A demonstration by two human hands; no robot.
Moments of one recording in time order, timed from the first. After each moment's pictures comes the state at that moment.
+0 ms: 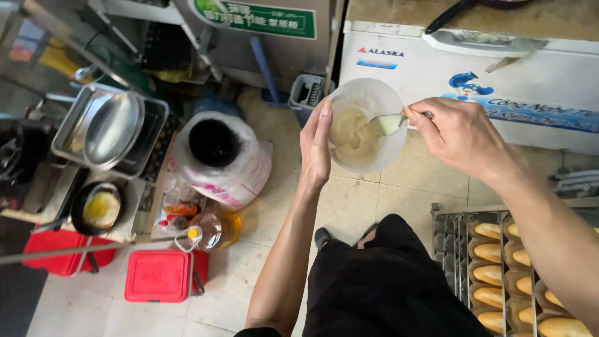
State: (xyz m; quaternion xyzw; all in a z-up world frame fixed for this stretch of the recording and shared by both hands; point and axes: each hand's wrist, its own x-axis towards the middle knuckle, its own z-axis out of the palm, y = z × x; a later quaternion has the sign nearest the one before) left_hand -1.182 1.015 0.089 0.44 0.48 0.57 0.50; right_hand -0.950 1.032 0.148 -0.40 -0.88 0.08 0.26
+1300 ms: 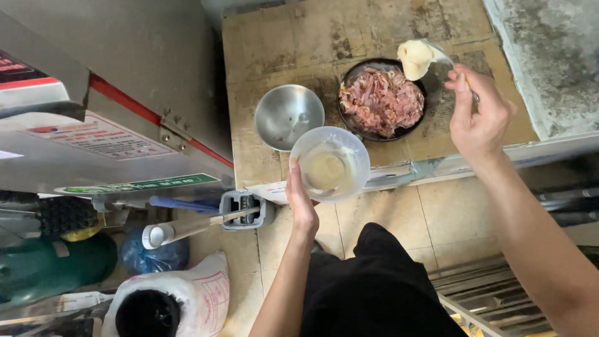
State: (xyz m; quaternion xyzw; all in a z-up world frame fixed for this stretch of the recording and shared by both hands) left_hand -0.921 1.437 0.010 0.21 0.54 0.46 0.67; right_hand -0.640 1.435 0.115 -0.54 -0.67 -0.09 0.50
